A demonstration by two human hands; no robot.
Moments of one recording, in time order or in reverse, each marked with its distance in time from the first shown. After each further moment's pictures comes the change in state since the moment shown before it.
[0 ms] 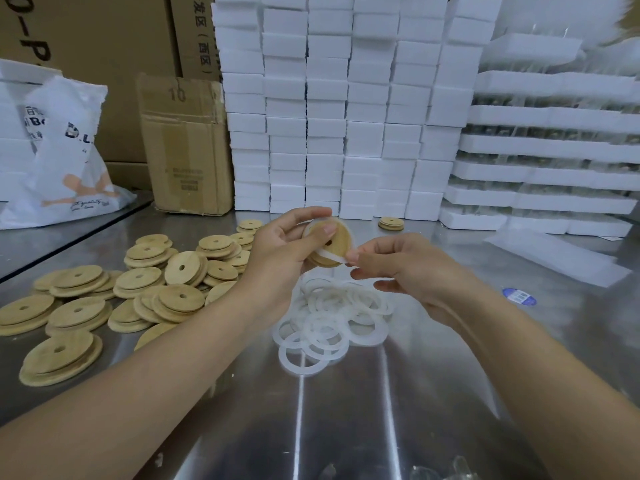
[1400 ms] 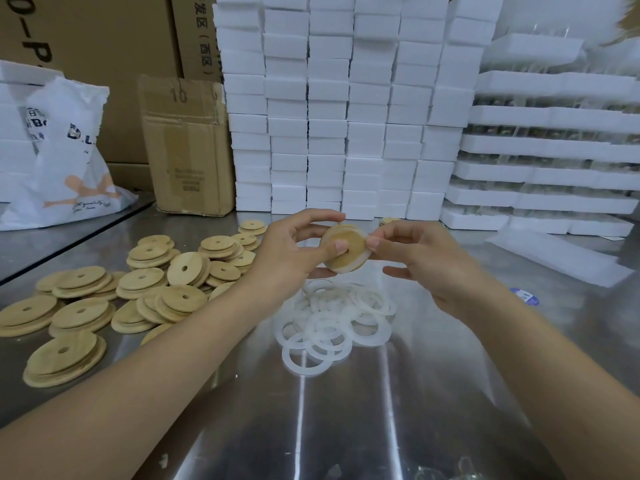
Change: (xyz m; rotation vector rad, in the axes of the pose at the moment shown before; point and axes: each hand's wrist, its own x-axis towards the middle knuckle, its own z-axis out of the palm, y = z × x) left_hand 0.011 -0.003 -0.009 0.257 -0.134 0.066; right_hand 0.000 -0.002 -0.008 0.045 0.159 -0.123
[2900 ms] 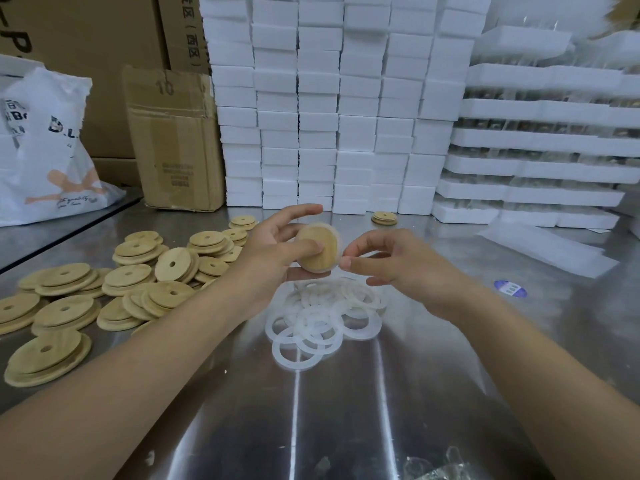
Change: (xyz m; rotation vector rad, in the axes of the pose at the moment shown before) left_hand 0.000 -0.011 -0.010 -0.184 -0.037 -0.124; right_hand 0.002 0.018 0.004 -0.181 -0.164 -0.032
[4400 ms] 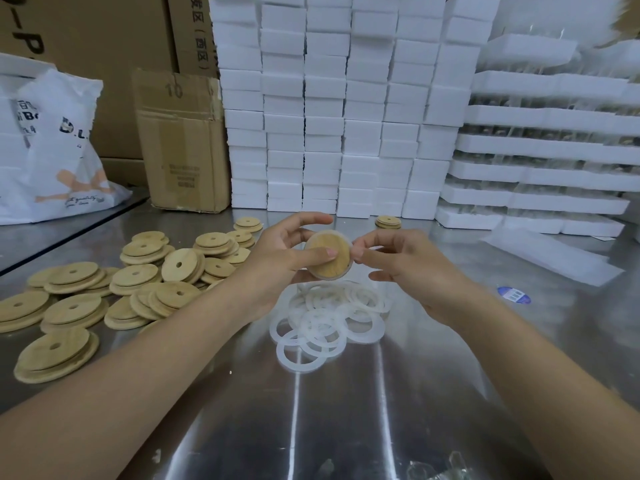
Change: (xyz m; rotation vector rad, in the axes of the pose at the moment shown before) left_hand -0.001 0.001 0.000 0.061 -0.025 -0.006; right_hand 0.000 -0.003 0.001 0.135 0.071 -0.015
